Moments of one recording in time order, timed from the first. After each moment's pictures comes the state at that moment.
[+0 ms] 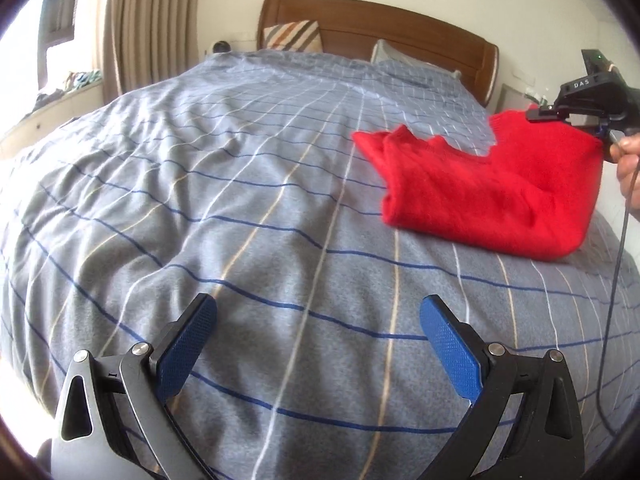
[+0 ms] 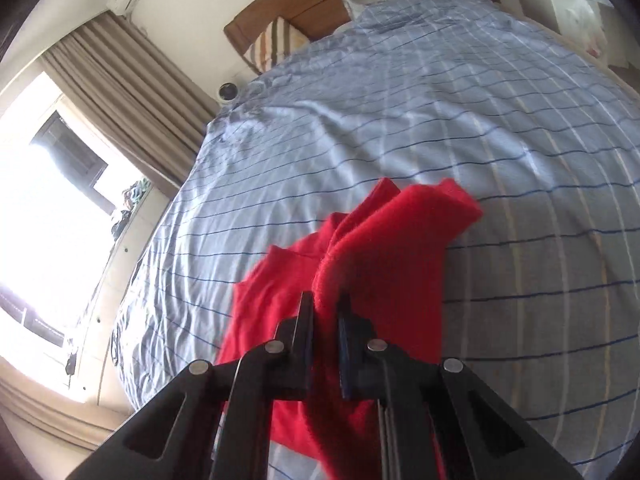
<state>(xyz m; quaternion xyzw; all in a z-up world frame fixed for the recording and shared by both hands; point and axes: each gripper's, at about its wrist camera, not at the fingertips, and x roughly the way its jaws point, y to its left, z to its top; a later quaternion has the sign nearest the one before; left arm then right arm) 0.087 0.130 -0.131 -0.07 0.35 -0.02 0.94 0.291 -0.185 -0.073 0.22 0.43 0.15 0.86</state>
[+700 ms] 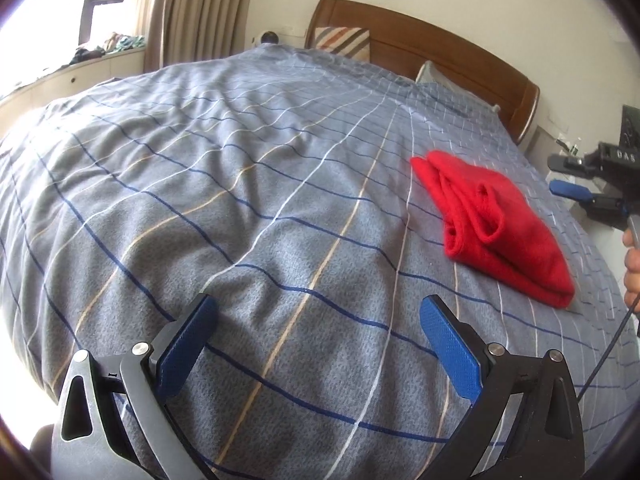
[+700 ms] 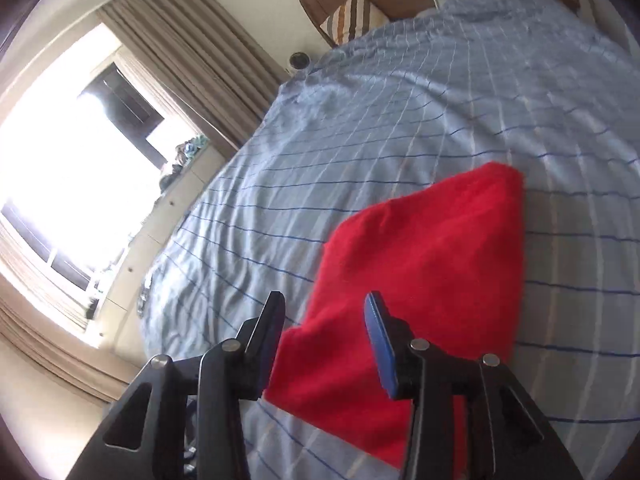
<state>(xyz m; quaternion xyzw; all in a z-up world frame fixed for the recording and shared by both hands) 0.091 0.170 -0.137 -0.13 0.34 0.03 0.93 0.257 -0.104 -0.094 0.14 0.41 0.24 0.87</state>
